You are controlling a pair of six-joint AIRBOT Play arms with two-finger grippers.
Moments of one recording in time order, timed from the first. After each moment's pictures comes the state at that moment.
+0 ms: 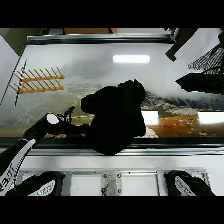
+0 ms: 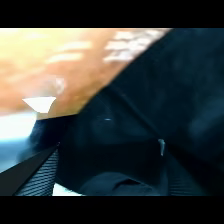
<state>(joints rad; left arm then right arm) -0.15 -1.23 0.58 0.86 -0.99 -1.46 -0.17 -0.99 1.30 -1.01 1.20 1.27</state>
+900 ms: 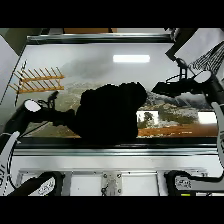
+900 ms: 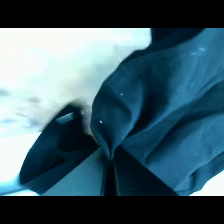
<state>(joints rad) 0.08 -1.17 0.82 0.99 -1.13 -1.47 -0.11 -1.51 1.30 -0.96 1.04 1.27</state>
